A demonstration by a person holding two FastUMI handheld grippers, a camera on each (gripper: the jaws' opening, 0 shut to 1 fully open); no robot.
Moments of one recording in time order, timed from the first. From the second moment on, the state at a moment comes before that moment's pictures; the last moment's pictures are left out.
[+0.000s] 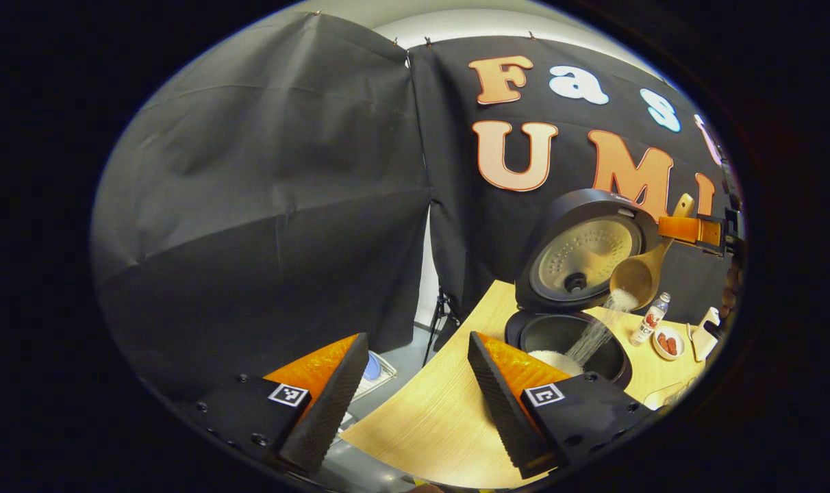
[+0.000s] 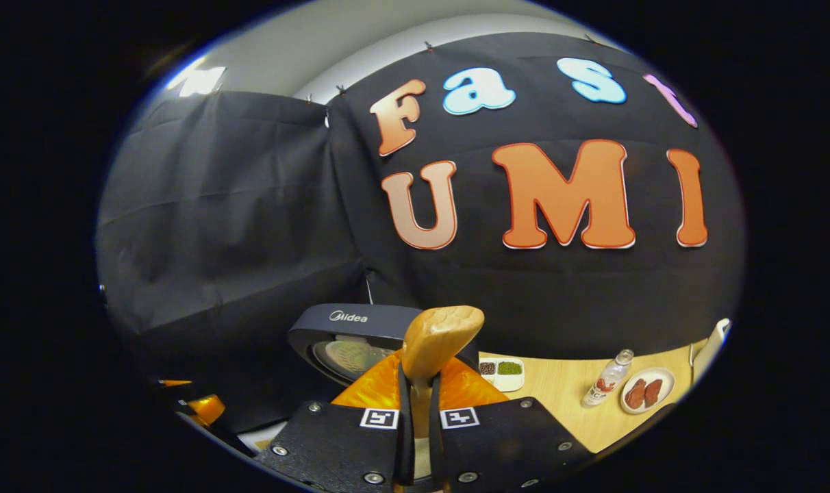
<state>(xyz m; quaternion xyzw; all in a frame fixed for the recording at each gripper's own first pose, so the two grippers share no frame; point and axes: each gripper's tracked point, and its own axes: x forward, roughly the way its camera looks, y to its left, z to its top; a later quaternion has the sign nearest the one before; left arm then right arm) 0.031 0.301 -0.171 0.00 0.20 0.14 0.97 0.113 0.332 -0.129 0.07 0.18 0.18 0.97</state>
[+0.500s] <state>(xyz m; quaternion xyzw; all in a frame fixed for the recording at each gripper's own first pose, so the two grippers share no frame) 0.019 0.305 -0.173 0.00 0.21 0.16 0.96 0.098 0.357 -0.106 -0.03 0.09 0.23 0.97</state>
